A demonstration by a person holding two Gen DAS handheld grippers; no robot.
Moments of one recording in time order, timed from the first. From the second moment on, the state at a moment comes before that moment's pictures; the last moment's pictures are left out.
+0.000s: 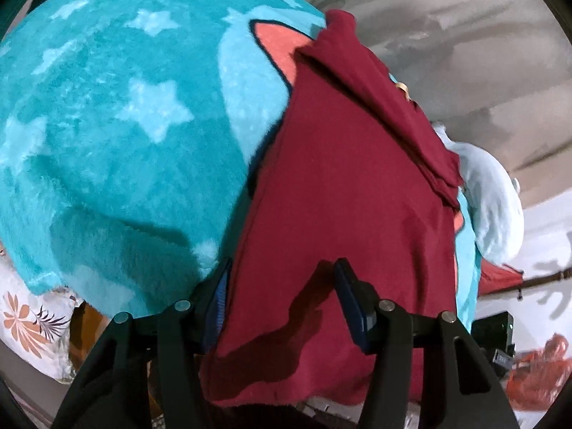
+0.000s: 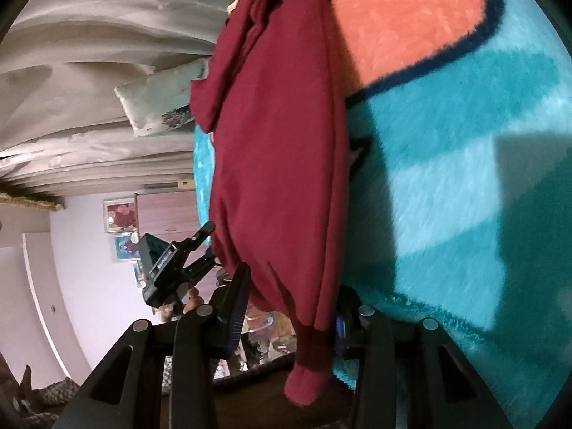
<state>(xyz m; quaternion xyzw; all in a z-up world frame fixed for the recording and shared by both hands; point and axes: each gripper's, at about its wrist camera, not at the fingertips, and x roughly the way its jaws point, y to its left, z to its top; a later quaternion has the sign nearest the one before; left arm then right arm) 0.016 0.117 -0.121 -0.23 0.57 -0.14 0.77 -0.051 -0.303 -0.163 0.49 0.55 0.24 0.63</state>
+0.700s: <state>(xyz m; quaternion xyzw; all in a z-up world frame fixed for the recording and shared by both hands) -0.010 0.154 -0.136 -0.23 0.62 -0.24 0.71 -0.092 -0.292 -0.182 0.54 0.55 0.13 0.62</state>
